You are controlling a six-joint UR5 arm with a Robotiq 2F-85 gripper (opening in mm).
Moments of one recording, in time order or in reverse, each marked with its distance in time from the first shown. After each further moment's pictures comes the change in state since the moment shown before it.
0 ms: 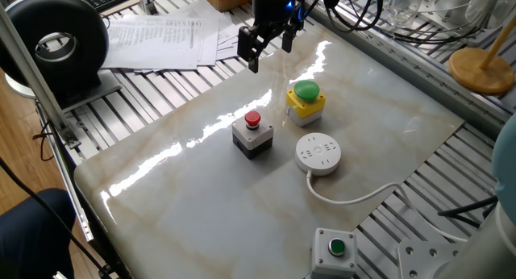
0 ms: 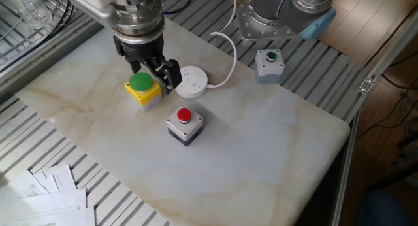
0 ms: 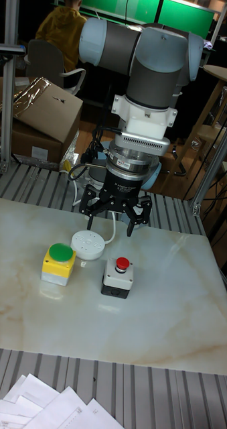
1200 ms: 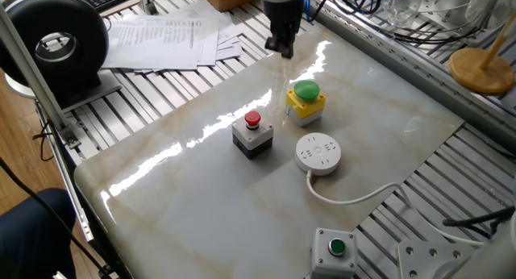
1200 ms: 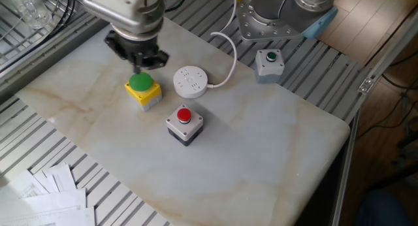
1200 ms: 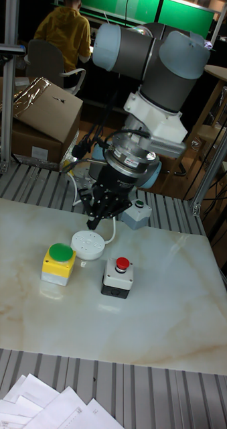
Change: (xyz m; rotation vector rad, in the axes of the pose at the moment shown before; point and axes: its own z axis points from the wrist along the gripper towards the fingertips) arm 0.019 -0.029 -0.004 0.180 0.060 -0.462
